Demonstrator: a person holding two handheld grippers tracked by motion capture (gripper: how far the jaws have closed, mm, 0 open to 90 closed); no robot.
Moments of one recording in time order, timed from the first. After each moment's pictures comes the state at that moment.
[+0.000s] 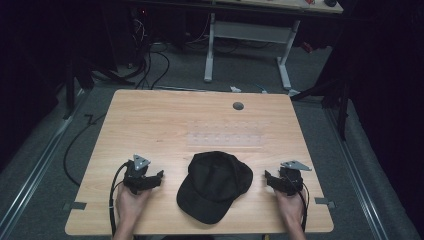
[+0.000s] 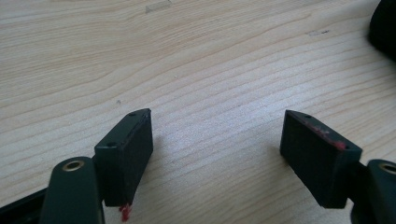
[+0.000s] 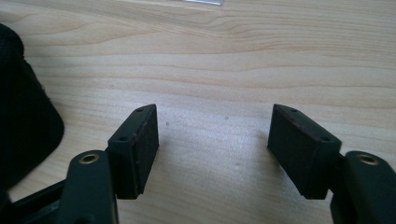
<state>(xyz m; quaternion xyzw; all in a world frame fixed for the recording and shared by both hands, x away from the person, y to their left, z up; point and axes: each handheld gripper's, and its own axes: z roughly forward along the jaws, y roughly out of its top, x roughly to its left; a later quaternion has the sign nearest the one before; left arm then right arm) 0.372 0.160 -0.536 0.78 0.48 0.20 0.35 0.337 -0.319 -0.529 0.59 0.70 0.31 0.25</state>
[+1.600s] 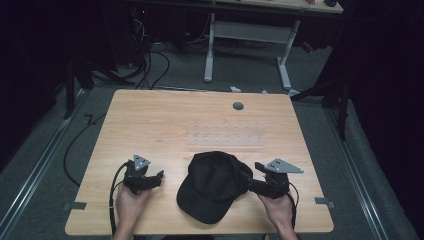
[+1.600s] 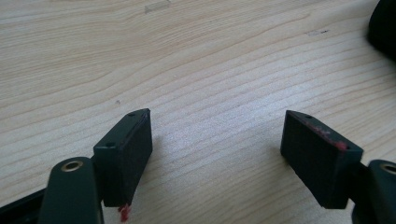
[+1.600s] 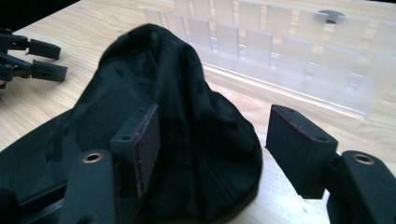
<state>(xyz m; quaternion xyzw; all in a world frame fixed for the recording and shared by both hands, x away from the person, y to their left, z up) 0.372 0.160 -0.536 0.78 0.48 0.20 0.35 0.310 -0.248 -0.462 0.46 0.75 0.43 0.21</state>
